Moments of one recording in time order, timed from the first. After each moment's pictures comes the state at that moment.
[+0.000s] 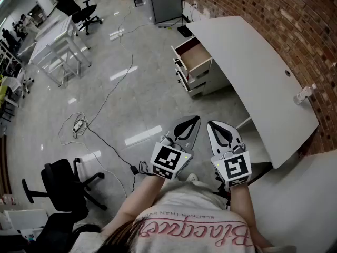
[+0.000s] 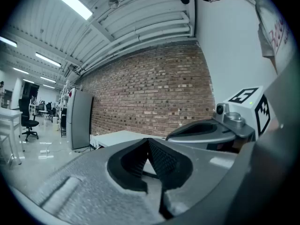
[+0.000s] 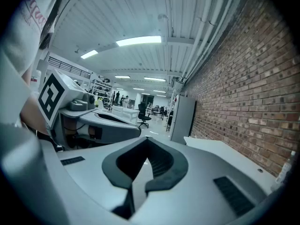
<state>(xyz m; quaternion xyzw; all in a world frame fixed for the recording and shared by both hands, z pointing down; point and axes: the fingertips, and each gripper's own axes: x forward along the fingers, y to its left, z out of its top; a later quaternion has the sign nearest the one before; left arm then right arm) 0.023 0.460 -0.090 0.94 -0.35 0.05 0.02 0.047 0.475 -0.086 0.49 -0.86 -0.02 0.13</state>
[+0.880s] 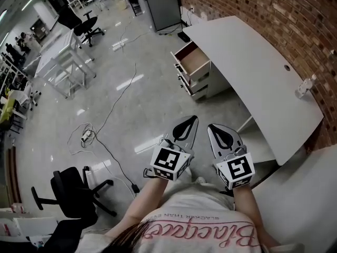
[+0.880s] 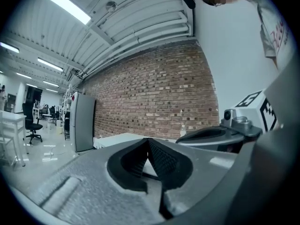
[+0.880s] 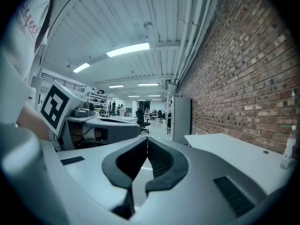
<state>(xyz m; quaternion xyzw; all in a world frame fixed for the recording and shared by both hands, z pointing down) 0.039 0.470 -0.097 0.93 -0.37 0.04 0.02 0.074 0.498 -0.085 0.50 -0.86 0.02 0.07</state>
